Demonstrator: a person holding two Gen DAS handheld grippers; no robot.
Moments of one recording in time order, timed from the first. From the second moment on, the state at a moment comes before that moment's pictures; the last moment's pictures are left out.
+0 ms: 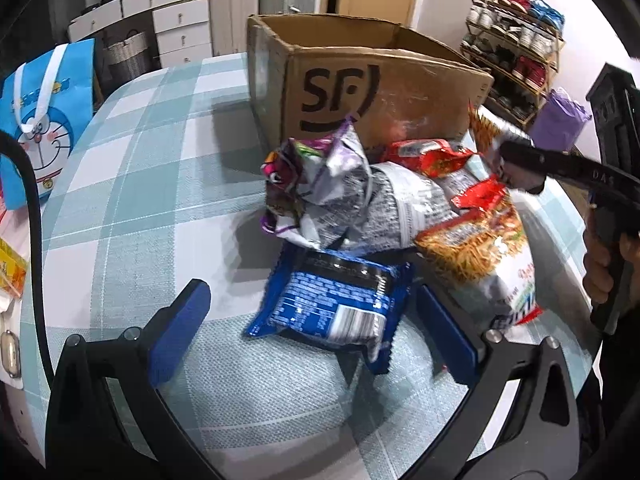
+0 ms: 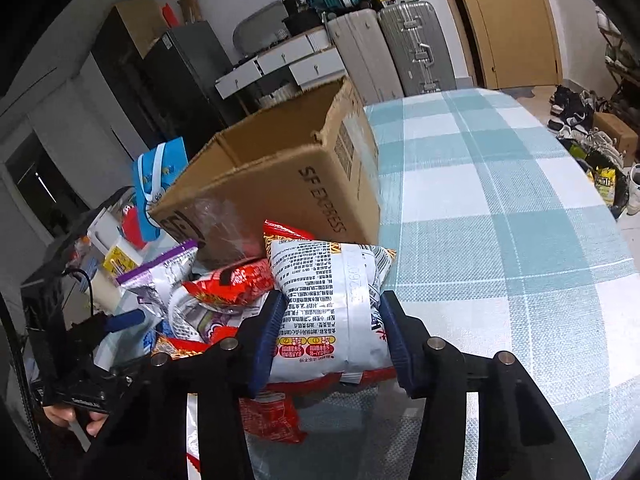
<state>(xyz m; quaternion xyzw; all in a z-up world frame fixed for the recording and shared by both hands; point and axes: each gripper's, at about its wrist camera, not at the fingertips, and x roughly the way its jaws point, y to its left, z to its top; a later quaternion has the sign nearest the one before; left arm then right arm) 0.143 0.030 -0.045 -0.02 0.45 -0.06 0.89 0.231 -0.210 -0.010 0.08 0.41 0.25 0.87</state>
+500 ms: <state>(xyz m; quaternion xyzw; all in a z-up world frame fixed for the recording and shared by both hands) 0.141 0.020 -0.056 0.00 0.47 -0.10 0.88 0.222 -0.218 0.011 0.09 0.39 0.26 0.88</state>
